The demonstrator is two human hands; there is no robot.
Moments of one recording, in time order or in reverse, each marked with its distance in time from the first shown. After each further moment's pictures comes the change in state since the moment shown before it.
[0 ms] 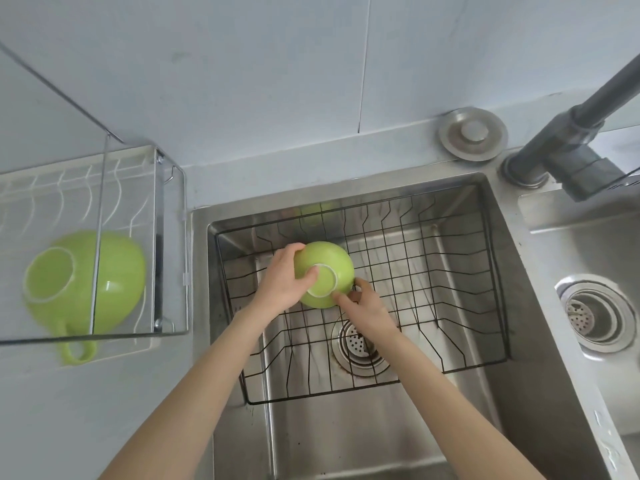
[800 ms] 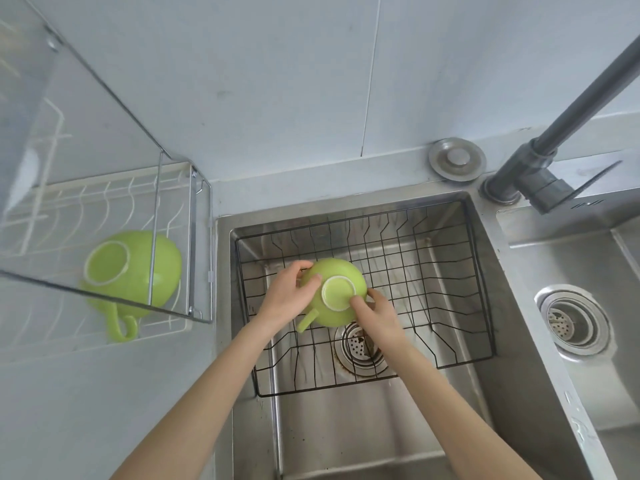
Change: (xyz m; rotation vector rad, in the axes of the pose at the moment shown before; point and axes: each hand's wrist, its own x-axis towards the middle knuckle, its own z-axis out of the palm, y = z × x) left_hand -0.048 0.018 -0.019 -0.266 0.026 -0.010; right_hand -0.039 -0.002 -0.005 0.135 0.102 -0.032
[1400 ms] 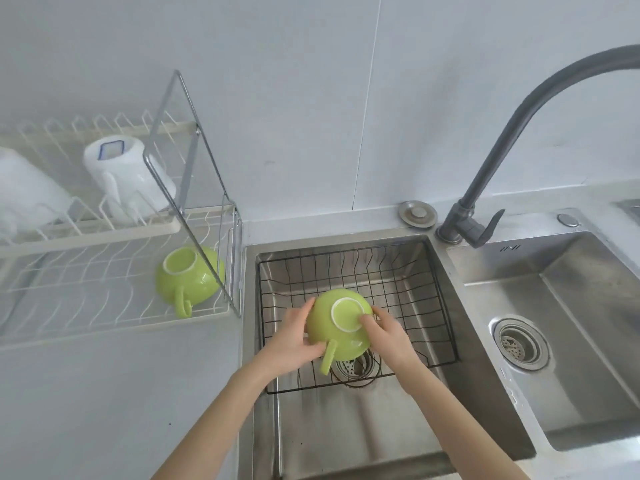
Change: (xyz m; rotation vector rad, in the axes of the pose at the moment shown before) left_hand -0.119 -0.002 -0.021 0.021 -0.198 0.210; right_hand -0.125 -0.015 -0.022 -0.051 0.053 -0.240
